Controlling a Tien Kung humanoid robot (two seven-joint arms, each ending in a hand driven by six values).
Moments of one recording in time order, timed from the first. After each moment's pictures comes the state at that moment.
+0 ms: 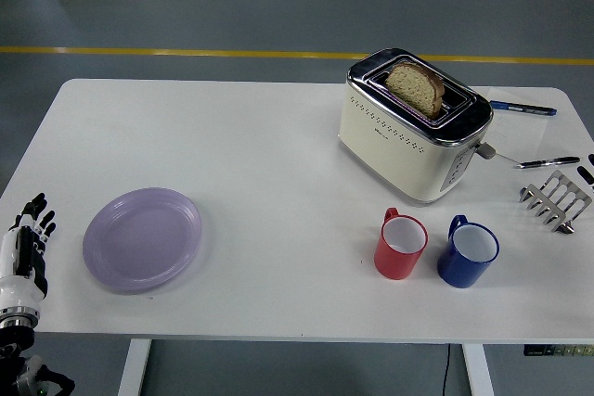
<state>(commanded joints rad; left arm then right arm) 0.02 0.03 -1.64 -1.08 1.13 0.10 -0.32 0.05 -0.15 1.73 1.27 -0.58 -0.01 0.06</state>
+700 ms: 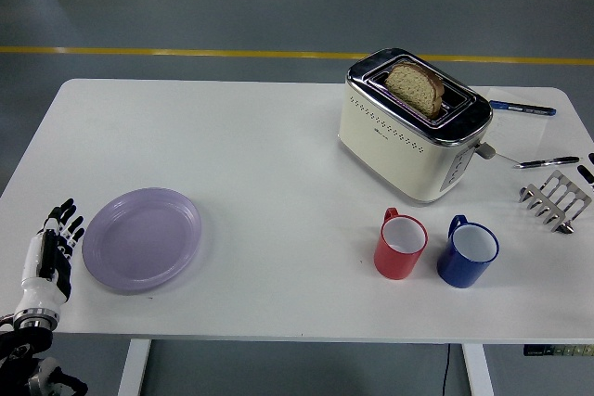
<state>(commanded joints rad) 0.01 0.04 -1.58 -1.05 1.06 0.06 -0.31 0.06 -0.15 1.73 1.27 -0.58 -0.01 0.06</state>
